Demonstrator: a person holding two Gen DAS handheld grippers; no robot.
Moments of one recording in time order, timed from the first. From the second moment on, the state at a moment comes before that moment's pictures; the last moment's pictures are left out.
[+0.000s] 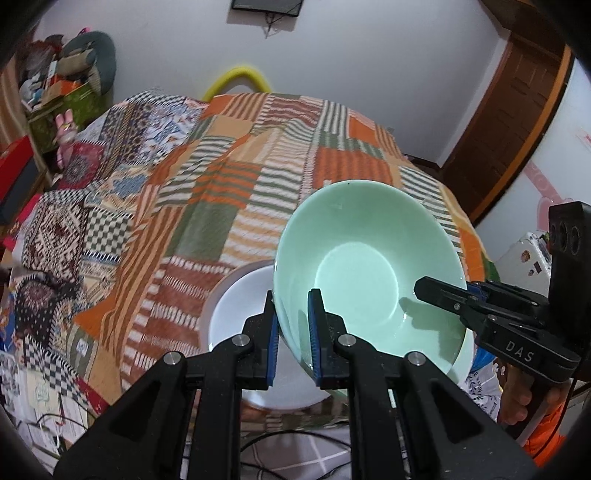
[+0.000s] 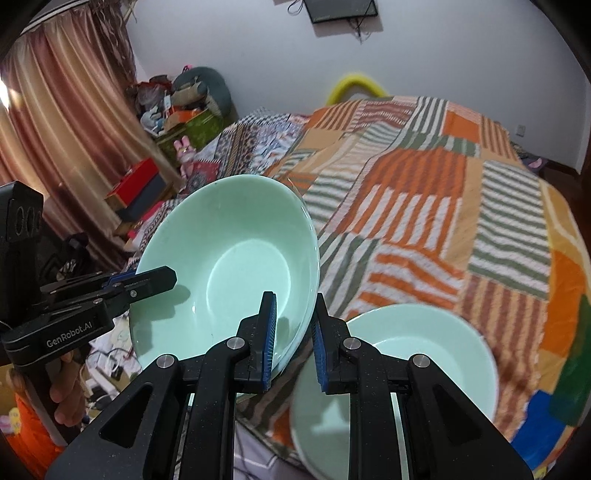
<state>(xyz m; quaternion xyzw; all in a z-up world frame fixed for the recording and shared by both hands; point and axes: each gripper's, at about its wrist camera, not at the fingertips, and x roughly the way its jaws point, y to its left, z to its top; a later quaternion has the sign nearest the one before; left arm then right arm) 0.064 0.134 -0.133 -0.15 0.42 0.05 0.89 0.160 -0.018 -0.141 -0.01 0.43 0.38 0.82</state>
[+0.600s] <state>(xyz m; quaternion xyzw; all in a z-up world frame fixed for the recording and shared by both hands) 0.044 0.164 -0.184 -0.18 0.46 0.09 0.87 0.146 0.022 -0.172 -0.05 0.47 0.40 0.79</state>
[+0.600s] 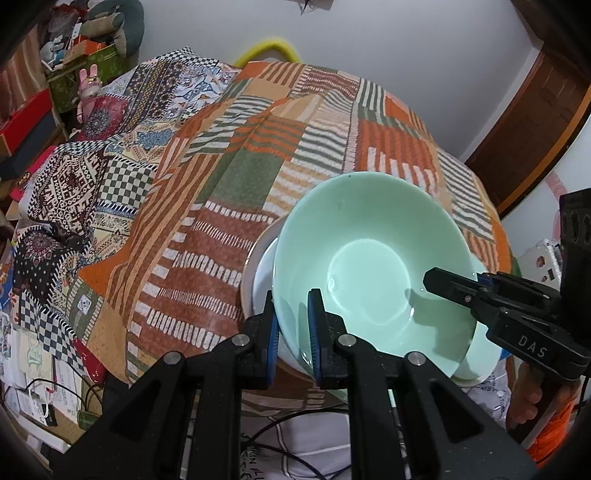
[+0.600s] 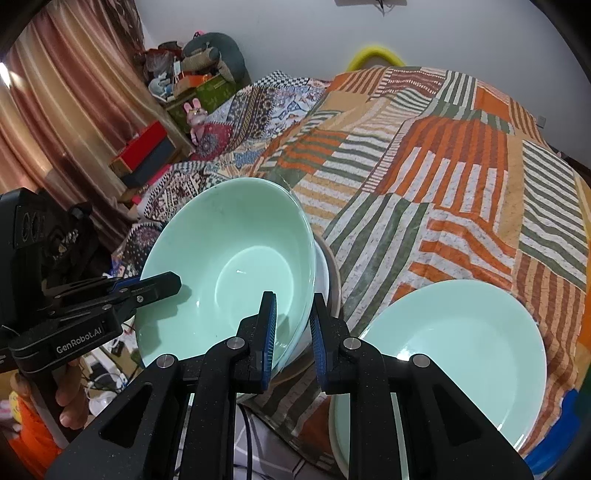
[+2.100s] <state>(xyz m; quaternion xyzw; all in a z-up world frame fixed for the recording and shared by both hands) 0.055 0.176 -0.225 -0.14 0.49 0.13 0.85 0.138 0.048 -0.190 -0.12 0.46 0.38 0.79</state>
